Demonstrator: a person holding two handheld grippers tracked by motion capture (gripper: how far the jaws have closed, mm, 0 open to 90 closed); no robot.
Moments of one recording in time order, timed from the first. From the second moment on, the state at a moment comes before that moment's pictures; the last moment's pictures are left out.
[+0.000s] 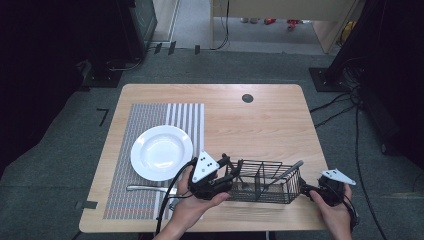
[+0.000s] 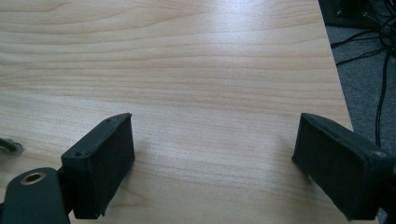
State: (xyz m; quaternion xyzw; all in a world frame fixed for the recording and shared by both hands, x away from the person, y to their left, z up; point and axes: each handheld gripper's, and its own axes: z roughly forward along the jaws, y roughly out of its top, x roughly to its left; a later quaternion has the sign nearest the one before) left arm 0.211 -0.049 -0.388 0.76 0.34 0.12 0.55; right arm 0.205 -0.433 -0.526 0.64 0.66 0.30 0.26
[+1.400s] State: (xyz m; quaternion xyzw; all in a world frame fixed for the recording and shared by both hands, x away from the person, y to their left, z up) left arm 0.210 -0.044 -0.356 0.75 0.26 0.14 0.58; right arm 0.205 -0.433 -0.526 0.63 0.66 0.30 0.26
